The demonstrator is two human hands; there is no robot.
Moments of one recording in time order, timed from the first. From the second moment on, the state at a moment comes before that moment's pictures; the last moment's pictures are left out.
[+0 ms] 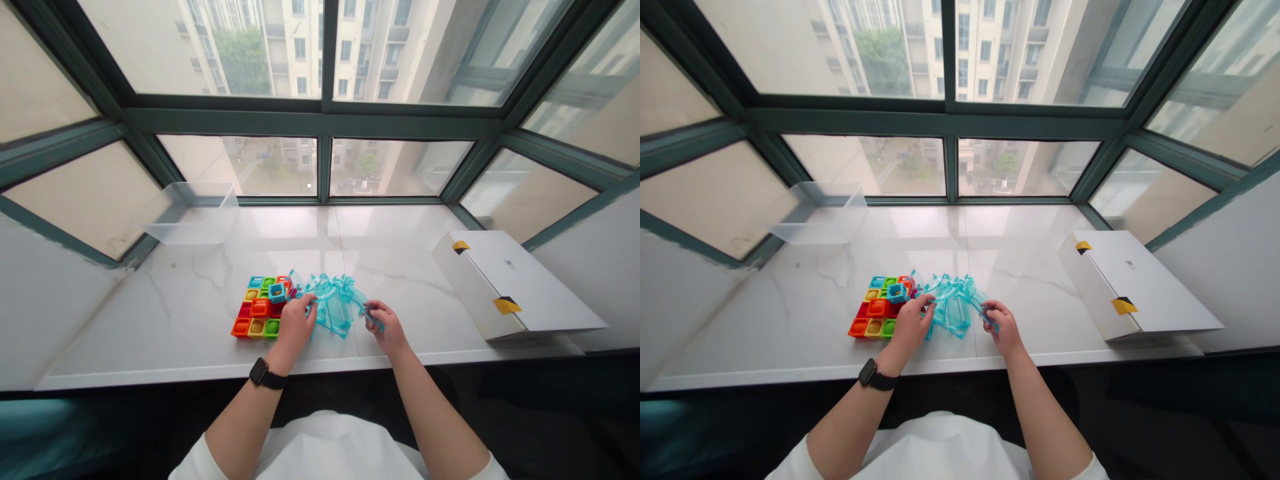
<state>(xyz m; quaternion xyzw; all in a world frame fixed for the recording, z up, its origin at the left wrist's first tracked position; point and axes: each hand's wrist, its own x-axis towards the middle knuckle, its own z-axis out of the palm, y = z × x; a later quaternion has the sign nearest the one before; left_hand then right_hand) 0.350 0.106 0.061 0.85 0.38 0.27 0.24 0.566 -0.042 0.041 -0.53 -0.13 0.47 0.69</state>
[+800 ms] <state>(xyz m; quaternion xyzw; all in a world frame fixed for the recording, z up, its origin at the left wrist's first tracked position) 0.333 0.084 0.055 0.89 0.32 0.30 0.16 0.570 -0.050 0.067 -0.53 -0.18 0.63 0.54</state>
